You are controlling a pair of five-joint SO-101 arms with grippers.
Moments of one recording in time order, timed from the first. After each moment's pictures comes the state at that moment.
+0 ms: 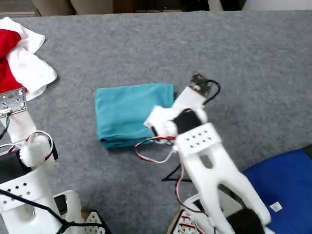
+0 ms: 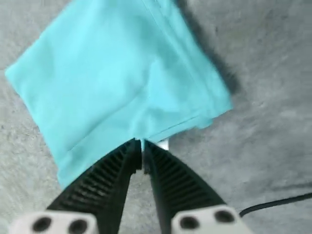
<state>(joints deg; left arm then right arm) -26.0 -59.2 36.6 97.5 -12.4 -29.9 -26.6 40.6 64.1 -66.2</state>
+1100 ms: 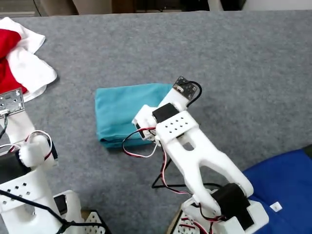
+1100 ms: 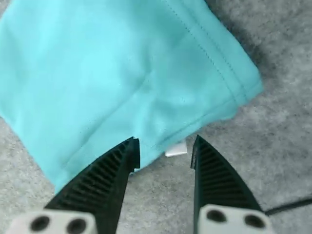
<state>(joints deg) -26.5 -59.2 36.6 97.5 -10.8 -33.9 -12.4 35.6 59.8 -76.4</state>
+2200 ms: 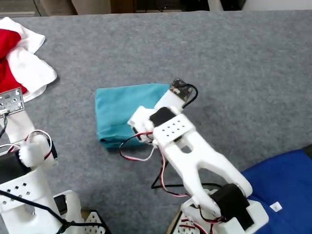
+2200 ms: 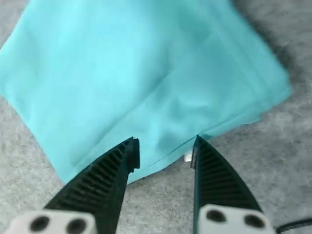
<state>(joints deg) -26.5 -59.2 36.6 96.8 -10.8 -36.8 -12.4 39.6 52.7 -77.3</state>
